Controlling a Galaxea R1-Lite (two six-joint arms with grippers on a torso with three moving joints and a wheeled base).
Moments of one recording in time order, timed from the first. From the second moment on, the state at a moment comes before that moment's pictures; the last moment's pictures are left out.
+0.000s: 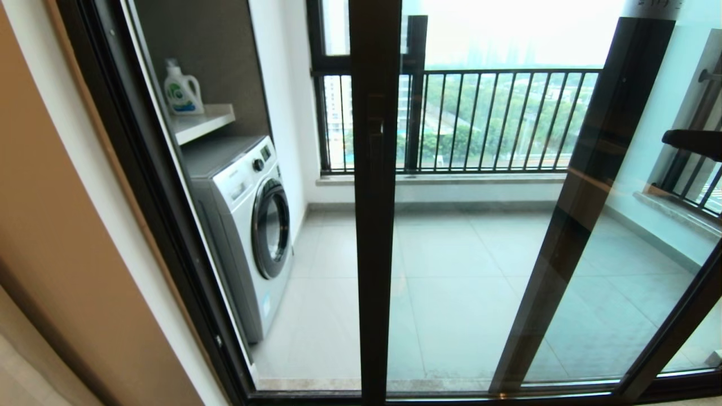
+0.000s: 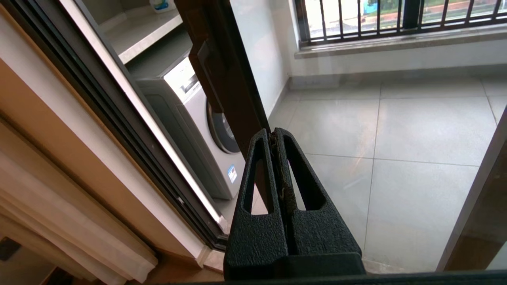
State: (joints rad) left arm 0.00 0.00 0.00 0.01 -0.03 0.04; right arm 0.25 1.04 -1.00 -0.05 0.15 0.26
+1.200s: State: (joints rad) left arm 0.00 0.00 0.00 0.01 -0.03 0.04; right arm 0.26 0.97 -0.94 -0.05 0.16 0.30
